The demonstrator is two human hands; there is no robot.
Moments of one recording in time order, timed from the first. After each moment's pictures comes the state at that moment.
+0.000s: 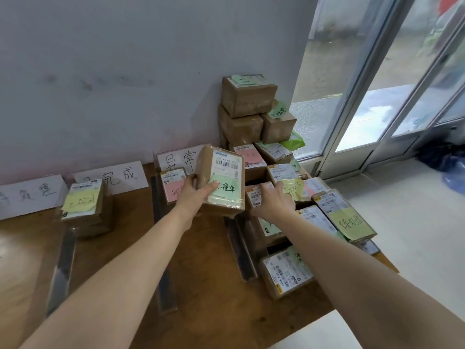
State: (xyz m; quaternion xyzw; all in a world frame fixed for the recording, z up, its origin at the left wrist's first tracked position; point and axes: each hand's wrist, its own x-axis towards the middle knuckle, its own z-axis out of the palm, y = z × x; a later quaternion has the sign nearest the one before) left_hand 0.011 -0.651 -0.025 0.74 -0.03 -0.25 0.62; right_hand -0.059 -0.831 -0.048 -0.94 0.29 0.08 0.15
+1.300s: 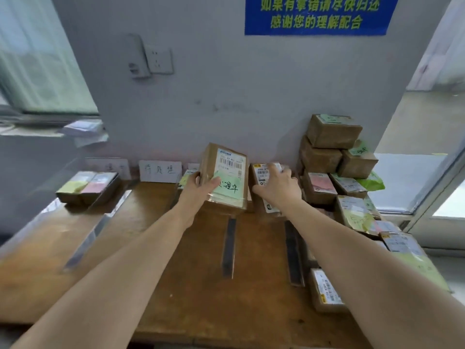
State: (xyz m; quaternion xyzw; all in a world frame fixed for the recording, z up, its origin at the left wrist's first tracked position) left_hand -0.085 -0.498 0.051 0.74 0.05 -0.05 0.66; right_hand -0.067 -0.695 0.048 -0.97 0.09 -0.05 0.21
